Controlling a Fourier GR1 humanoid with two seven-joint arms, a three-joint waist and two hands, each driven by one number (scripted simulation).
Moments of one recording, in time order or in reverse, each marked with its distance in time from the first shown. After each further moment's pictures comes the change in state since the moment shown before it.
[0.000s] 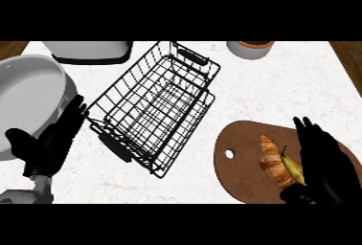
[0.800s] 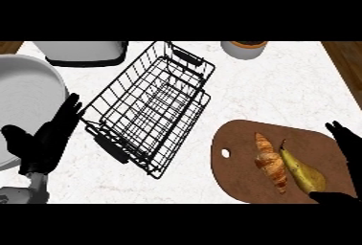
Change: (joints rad) left arm -0.015 0.040 -0.007 0.030 0.033 0.021 -0.014; right arm 0.252 -0.234 -0.176 0.091 -0.181 -0.405 -0.543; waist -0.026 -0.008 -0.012
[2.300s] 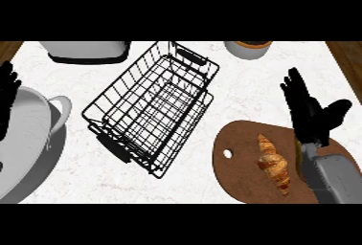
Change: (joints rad) left arm -0.181 0.194 0.139 0.206 -0.088 0.117 -0.032; right arm -0.468 0.506 -0.190 0.535 -0.921 0.004 -0.509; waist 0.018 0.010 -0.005
